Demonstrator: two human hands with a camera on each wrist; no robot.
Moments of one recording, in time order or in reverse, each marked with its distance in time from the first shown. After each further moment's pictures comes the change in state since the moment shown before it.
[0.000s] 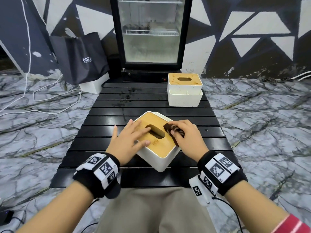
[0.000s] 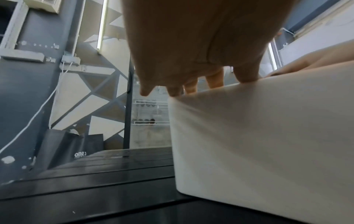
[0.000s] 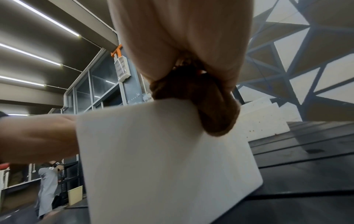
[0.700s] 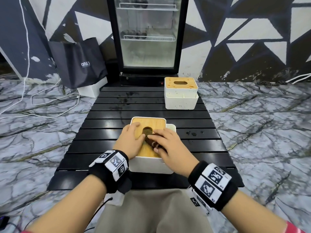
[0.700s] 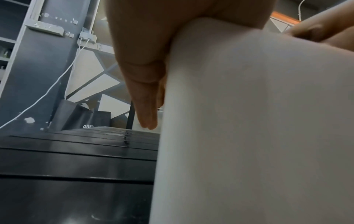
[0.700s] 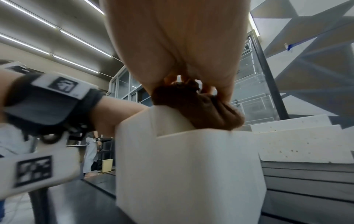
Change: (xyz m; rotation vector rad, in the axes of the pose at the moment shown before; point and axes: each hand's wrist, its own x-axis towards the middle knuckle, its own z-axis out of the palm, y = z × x) left_hand 0.018 0.021 0.009 -0.260 0.181 -0.239; right_hand -0.028 -0.030 0.009 -0.181 -0.209 -0.290
